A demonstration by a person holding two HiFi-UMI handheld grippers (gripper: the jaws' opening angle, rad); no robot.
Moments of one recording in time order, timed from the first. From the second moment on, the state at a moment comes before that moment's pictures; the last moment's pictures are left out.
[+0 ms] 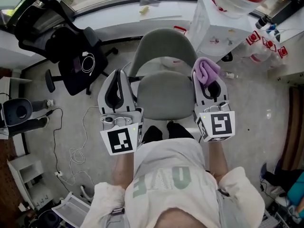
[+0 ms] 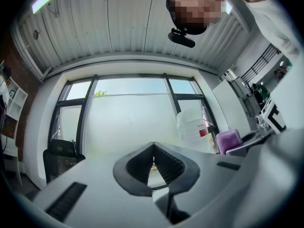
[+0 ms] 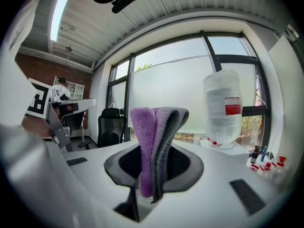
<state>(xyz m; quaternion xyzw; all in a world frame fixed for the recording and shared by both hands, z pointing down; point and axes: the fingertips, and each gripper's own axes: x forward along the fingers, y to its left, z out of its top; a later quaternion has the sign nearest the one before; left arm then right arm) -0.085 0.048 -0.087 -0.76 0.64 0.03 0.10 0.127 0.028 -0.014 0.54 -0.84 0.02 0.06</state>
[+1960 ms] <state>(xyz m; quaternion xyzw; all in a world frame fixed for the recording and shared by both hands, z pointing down) -0.190 -0.030 0.300 -0.69 0.71 -0.07 -0.06 -0.096 -0.060 0.472 0.33 -0.75 0.55 0.15</state>
